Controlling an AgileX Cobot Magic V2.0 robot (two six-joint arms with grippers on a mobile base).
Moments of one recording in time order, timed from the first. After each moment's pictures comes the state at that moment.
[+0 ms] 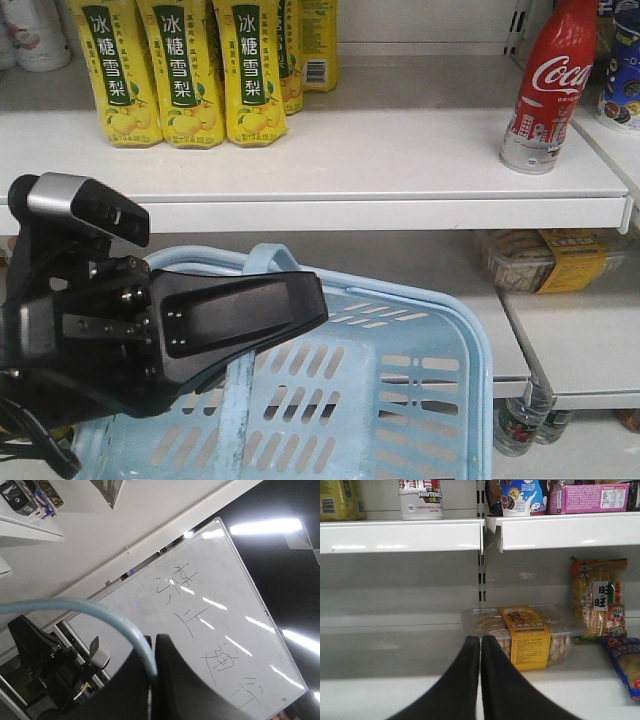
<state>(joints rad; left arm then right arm) -0.54 1.18 -0.61 0.94 -1.16 -1.96 -0.02 -0.01 0.03 0.01 0.05 0.00</state>
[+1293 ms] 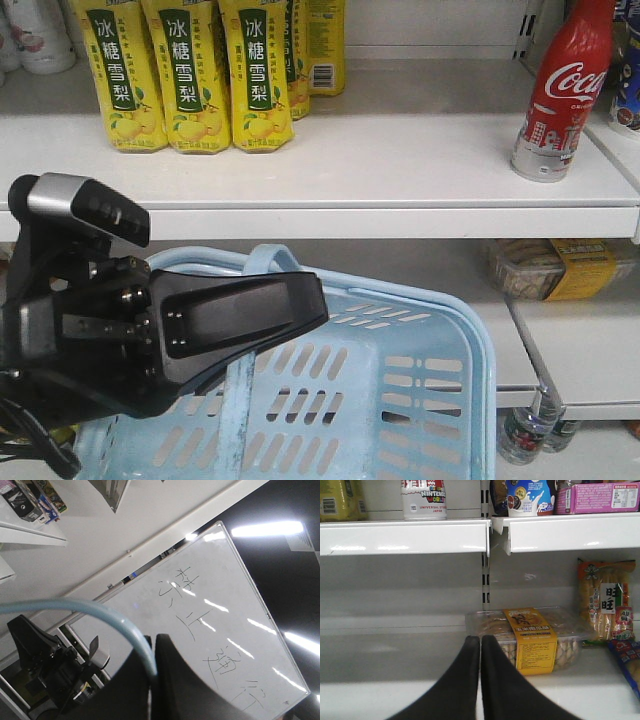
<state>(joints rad) -0.54 1.18 -0.61 0.94 -1.16 -1.96 -0.02 -0.01 0.03 0.01 0.05 0.00</state>
